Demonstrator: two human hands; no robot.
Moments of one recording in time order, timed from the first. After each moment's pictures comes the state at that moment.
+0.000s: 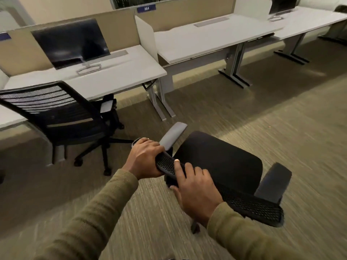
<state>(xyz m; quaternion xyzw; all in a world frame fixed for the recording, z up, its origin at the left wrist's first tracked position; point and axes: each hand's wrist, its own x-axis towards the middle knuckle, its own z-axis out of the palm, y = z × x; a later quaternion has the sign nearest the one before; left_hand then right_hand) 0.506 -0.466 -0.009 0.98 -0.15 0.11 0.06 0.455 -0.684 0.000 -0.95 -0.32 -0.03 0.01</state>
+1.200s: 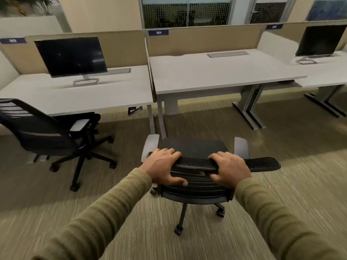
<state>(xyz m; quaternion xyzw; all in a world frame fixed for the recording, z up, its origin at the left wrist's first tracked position) 0.893 -0.709 0.007 0.99 -0.04 -0.07 0.08 0.998 -0.957 0.007 -0.92 -0.39 0.00 0.03</state>
